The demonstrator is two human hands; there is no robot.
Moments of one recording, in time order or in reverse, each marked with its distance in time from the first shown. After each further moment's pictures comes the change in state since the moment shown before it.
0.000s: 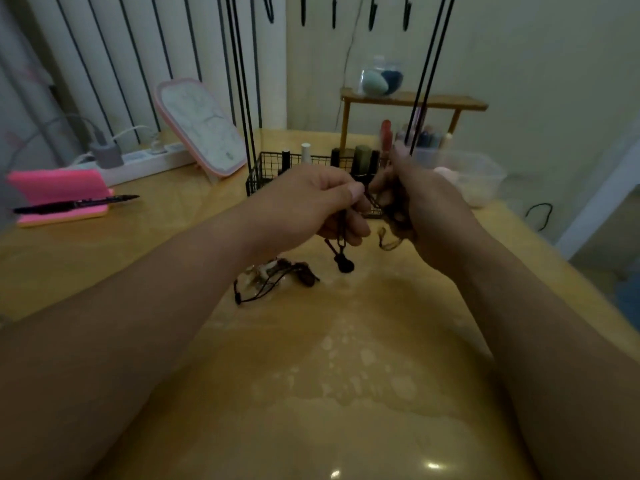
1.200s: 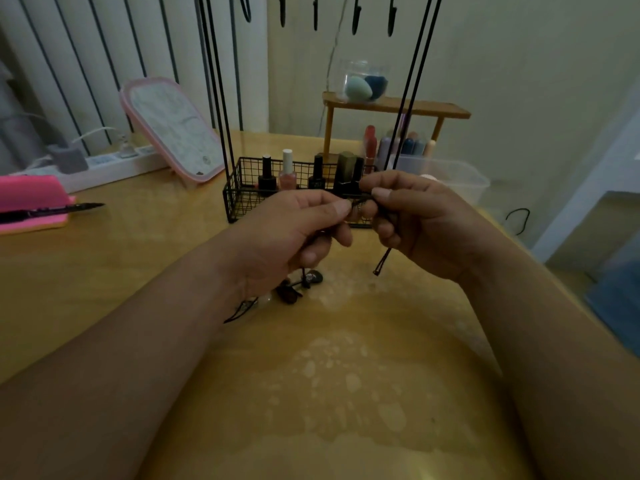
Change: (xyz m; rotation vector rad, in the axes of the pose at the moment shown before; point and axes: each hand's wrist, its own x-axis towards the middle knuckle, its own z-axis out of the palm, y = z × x) left_hand 0.014 -0.028 0.012 -0.458 -0.059 -0.072; right_hand 0.024 0.017 -0.037 0.360 -0.415 0.036
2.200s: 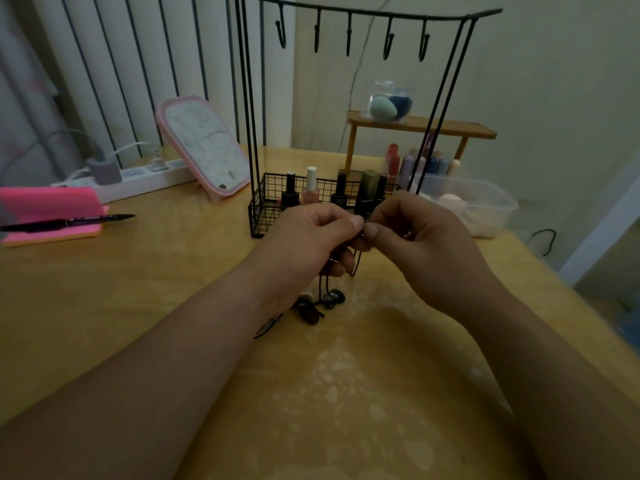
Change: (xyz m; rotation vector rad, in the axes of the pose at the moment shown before) left_hand 0.004 -0.010 -0.005 0.088 0.231 0.072; right_hand -0.002 0.013 0.040 -0.866 0.282 -0.321
